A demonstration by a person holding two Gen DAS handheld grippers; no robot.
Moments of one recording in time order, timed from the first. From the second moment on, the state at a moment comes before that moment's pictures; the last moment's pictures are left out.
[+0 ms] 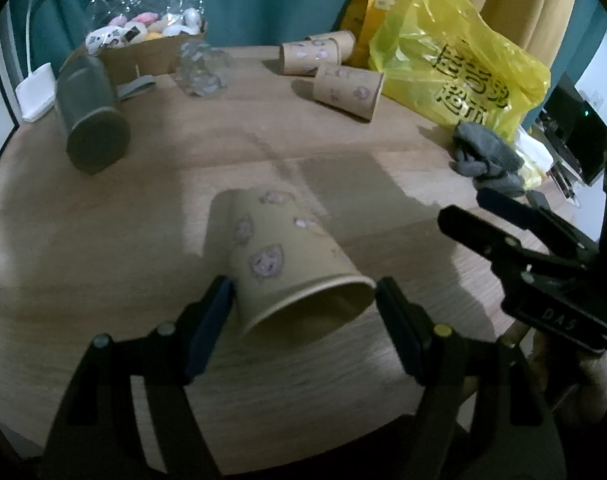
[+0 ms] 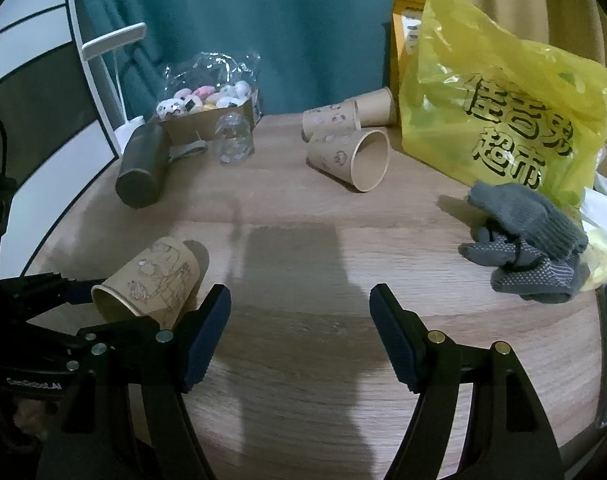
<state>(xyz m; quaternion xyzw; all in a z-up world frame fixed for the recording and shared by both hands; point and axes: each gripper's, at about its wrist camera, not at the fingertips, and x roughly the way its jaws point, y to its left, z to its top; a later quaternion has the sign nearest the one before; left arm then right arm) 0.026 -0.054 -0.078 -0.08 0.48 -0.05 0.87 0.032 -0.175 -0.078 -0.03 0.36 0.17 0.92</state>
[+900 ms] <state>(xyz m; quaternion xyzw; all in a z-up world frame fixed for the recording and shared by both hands) 0.009 -0.043 -0.066 -0.09 0.47 -0.03 0.88 0.030 -0.170 -0.075 -0.03 0.36 0.18 0.91</state>
